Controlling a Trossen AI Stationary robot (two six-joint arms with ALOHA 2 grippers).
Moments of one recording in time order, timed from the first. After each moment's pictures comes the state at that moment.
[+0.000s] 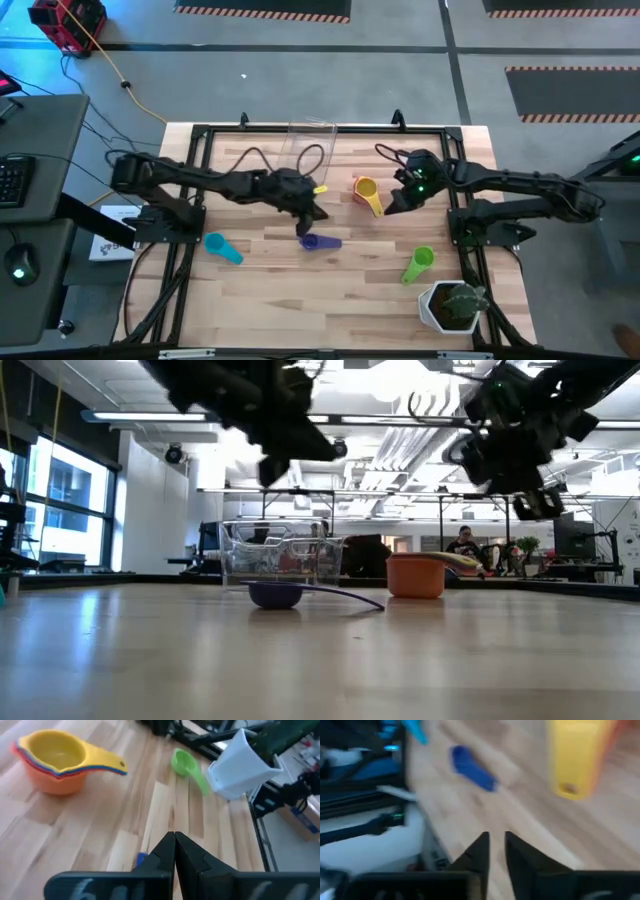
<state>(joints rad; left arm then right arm) 0.05 1.53 0.93 0.07 0.19 -0.43 -0.38 1.00 0.55 -0.34 -0.63 0.95</state>
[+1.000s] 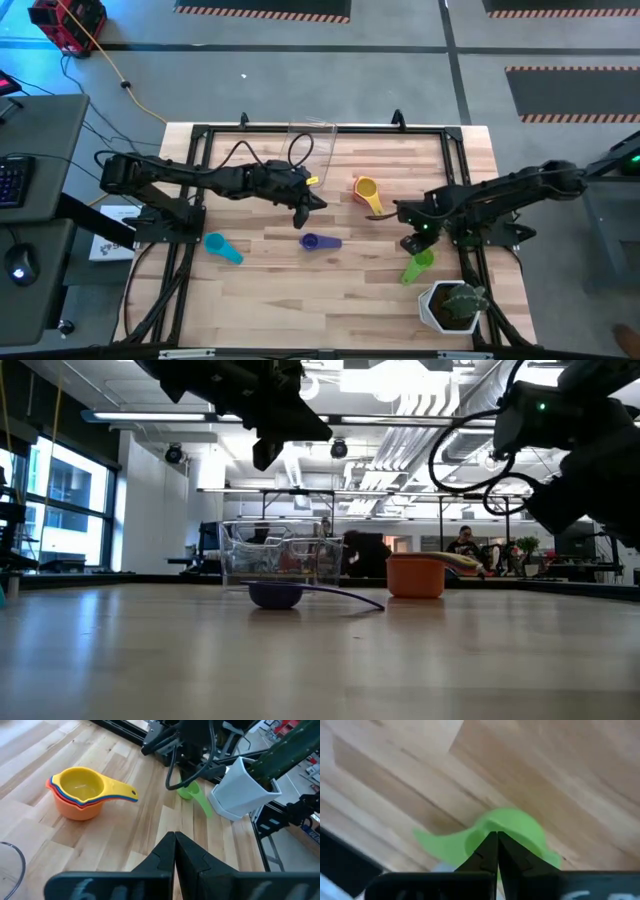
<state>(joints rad) 0.07 1.46 0.92 0.08 0.14 -0.41 0.06 1.17 0.52 -0.77 -0.44 1.02</state>
